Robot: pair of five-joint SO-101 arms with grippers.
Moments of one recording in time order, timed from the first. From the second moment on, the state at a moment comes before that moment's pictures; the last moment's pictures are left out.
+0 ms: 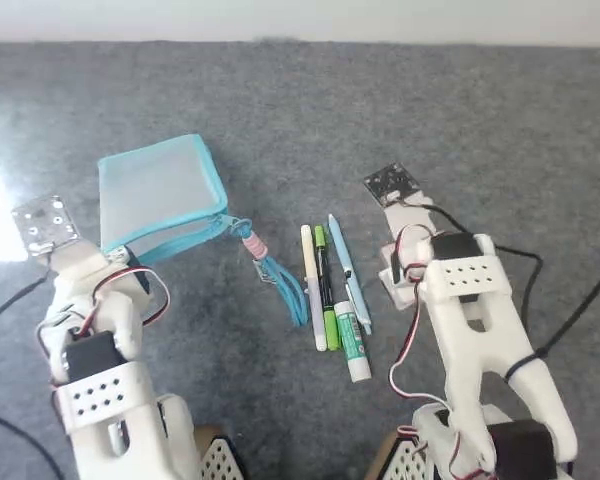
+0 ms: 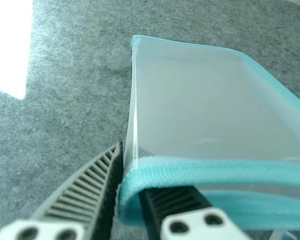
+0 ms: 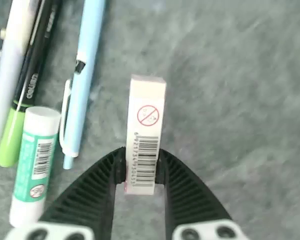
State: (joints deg) left arm -27.0 -65.5 73.0 46.6 12.1; right arm -12.4 -22.6 45.1 61.5 23.3
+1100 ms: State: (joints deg) left arm -27.1 -65.5 73.0 46.6 10.9; right arm -12.7 -10.3 44.2 63.6 17.5
